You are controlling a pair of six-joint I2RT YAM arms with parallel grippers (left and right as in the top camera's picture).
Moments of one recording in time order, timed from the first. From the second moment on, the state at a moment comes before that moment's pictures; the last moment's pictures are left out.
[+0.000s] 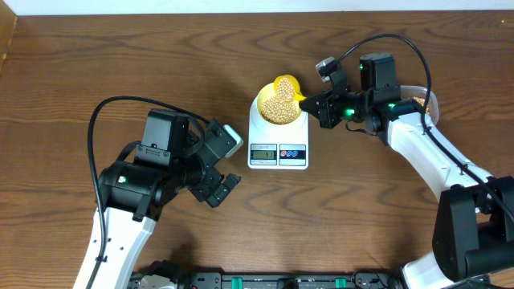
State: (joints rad) left arm -0.27 1.09 1.09 -1.07 0.33 0.49; right arm 0.23 1.72 1.13 -0.23 -0.75 -0.01
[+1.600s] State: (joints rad) left arm -0.27 1.09 1.09 -1.07 0.33 0.49; right arm 0.28 1.72 1.13 -0.21 -0.63 0.02
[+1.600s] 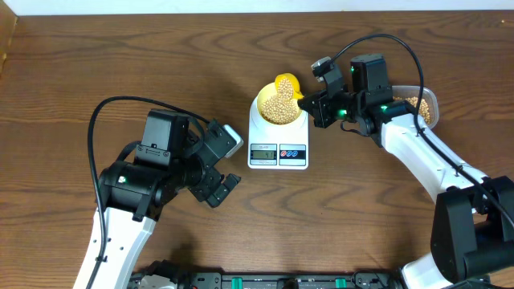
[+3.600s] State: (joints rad) left arm -0.27 1.09 1.09 -1.07 0.33 0.49; right arm 0.27 1.72 1.13 -0.23 -0.69 -0.01
